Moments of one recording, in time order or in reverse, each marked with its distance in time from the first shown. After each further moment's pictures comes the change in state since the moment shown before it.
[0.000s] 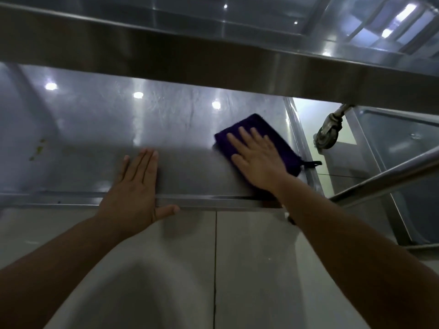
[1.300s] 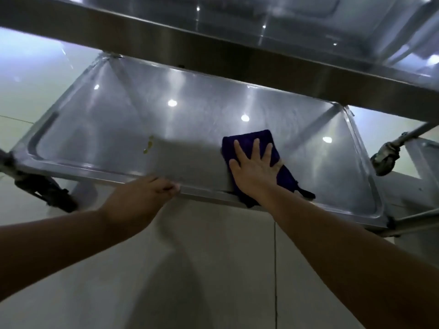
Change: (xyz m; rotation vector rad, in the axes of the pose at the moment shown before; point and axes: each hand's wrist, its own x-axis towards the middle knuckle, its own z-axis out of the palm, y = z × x) left_hand -0.096 -0.160 -0.019 -0.145 0.162 0.251; right_hand 0.034 -0.211 -0.005 0.080 -0.076 0.205
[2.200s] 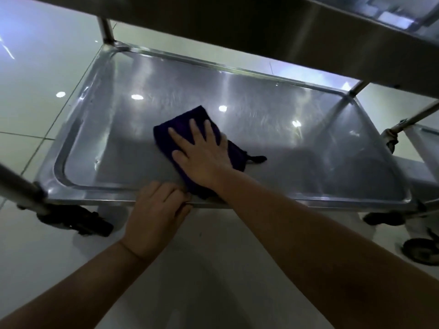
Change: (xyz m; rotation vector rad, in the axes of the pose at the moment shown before) left_hand -0.049 -0.092 0.027 -0.218 0.434 -0.072; right_hand 0.038 -0.223 0.020 -0.058 0.060 -0.281
